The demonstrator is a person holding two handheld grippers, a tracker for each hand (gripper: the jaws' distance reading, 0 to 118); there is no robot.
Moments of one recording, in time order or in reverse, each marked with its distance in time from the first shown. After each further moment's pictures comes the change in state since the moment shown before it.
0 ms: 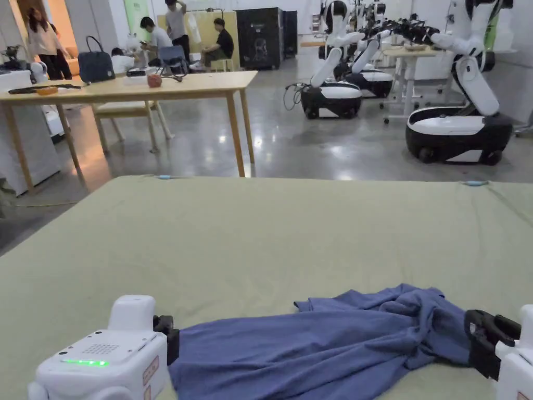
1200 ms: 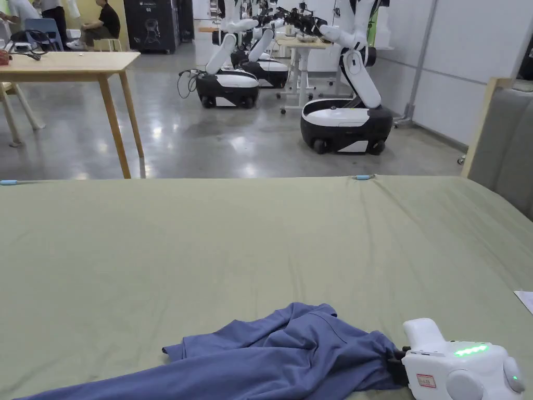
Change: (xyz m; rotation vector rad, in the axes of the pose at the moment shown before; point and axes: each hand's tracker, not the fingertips) left arm -0.016 0.014 -0.180 -0.295 -0.005 -0.050; right arm 0.175 -0.052 -0.222 -0.530 -0.035 0.091
